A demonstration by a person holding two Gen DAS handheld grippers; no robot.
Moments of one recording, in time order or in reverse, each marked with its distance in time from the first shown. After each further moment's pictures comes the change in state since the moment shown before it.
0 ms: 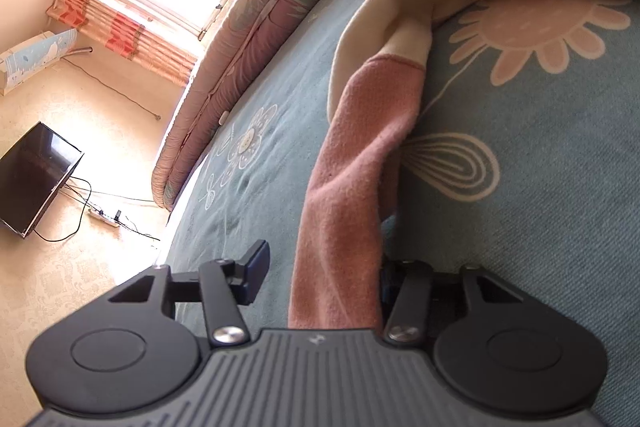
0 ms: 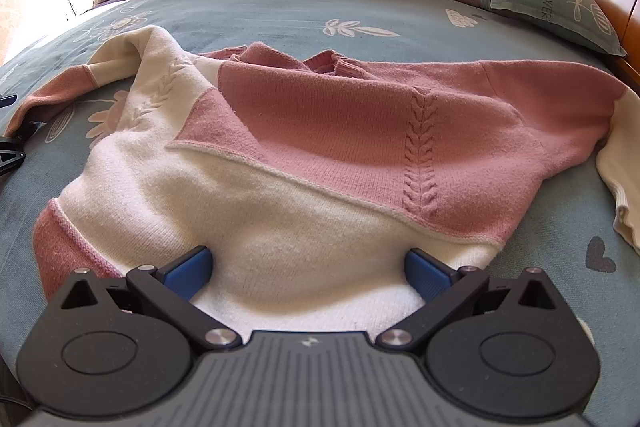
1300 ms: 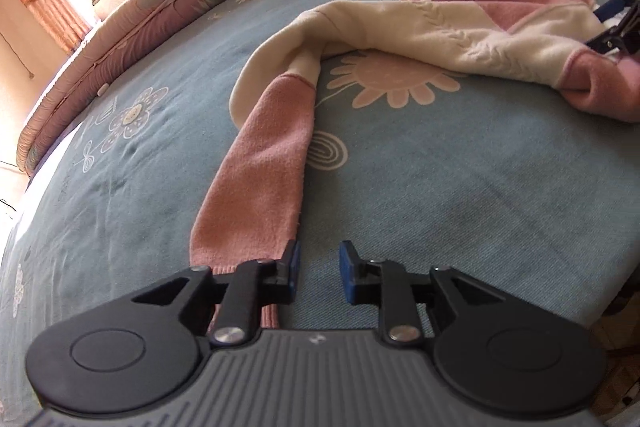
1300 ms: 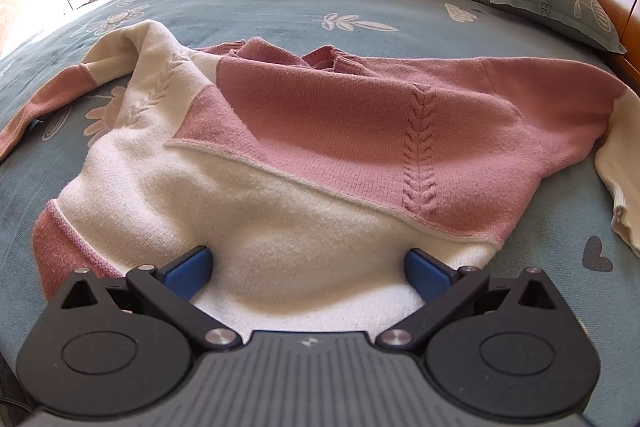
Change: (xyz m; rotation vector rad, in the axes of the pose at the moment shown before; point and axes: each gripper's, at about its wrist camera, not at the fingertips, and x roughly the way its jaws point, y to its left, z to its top) left arm -0.068 0.059 -0.035 -0.186 -0.031 -0.558; right arm 0.001 0.000 0.006 -0.002 0.037 -0.006
